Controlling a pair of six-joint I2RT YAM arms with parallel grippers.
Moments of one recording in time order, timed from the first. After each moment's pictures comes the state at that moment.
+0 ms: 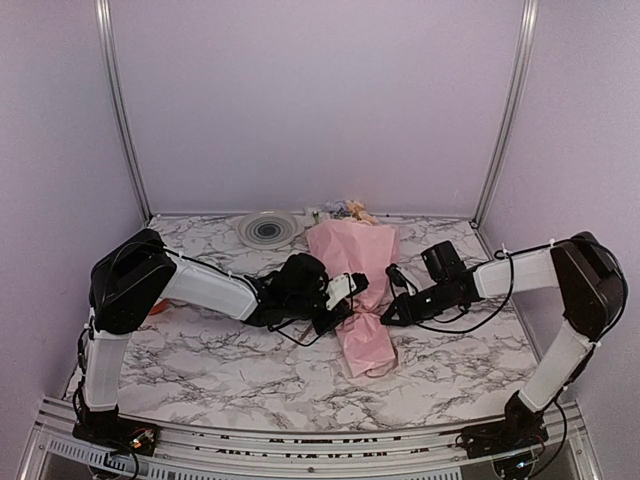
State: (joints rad) left arm -0.95 2.15 1.31 0.25 0.13 0.30; right arm 0.43 1.67 0.81 -0.15 -0.55 0.16
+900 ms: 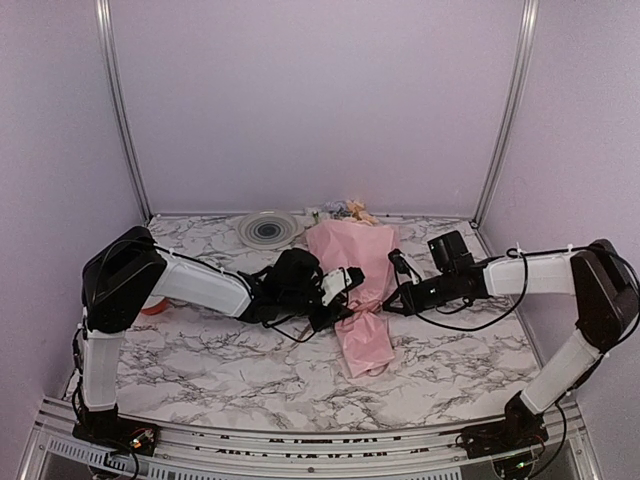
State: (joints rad) left arm -0.94 2.10 1.28 0.26 0.17 0.27; right arm 0.44 1.57 0.82 -0.14 -0.54 0.15
